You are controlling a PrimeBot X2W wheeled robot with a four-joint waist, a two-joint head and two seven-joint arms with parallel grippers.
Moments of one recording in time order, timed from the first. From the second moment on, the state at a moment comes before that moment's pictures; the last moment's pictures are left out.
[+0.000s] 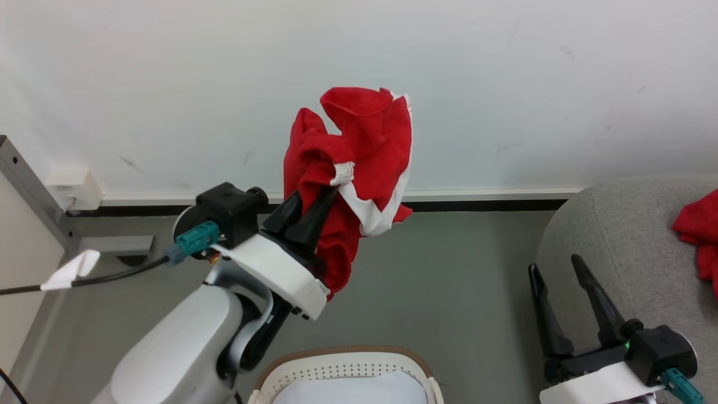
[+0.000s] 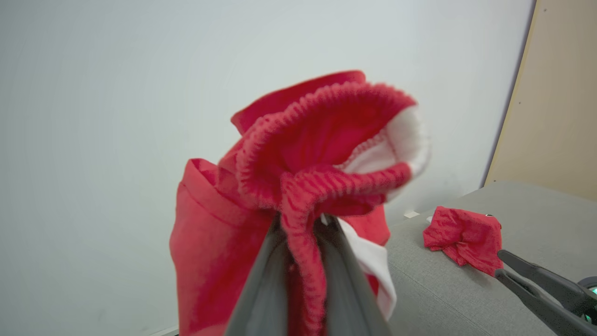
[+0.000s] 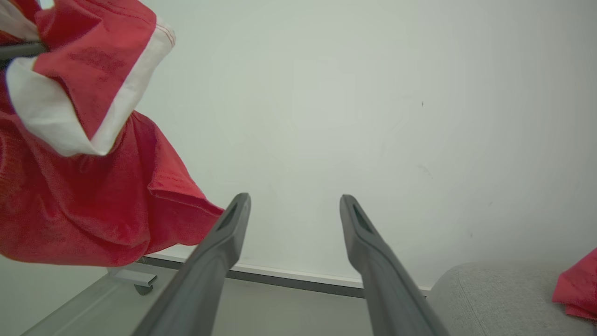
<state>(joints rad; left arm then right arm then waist) -0.63 0.37 -0.69 0.08 -0.64 0.08 -0.11 -0.15 -0.06 0.16 0.16 0.26 0.13 -0.26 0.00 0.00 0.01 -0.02</state>
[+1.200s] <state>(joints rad) -0.53 0.30 -0.83 0.06 -0.65 0.07 -0.07 -0.35 -0.19 0.73 0.25 0.40 0.13 -0.24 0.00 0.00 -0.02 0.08</state>
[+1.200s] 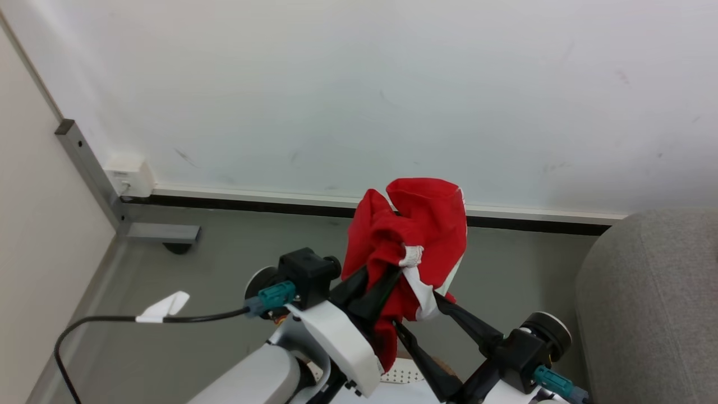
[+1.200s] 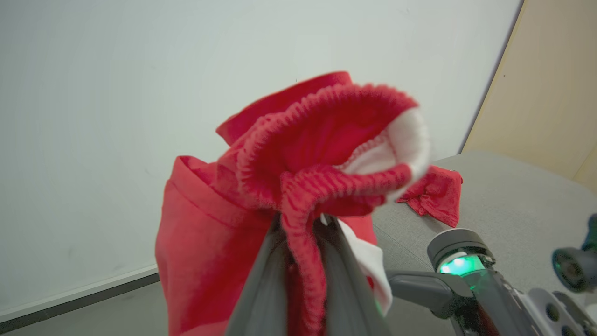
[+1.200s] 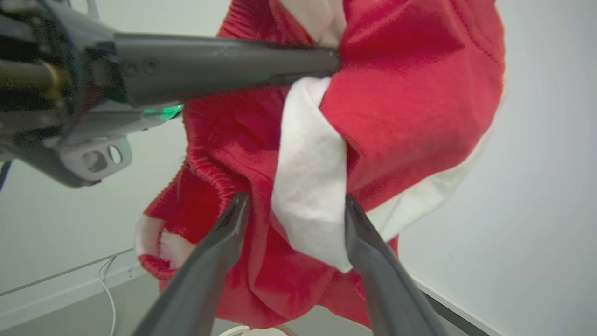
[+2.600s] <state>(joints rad) -0.48 0.27 -0.88 0.10 -0.68 0.08 -0.10 -0.35 -0.11 0.63 0.38 0.40 0.13 -0.26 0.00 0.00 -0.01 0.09</state>
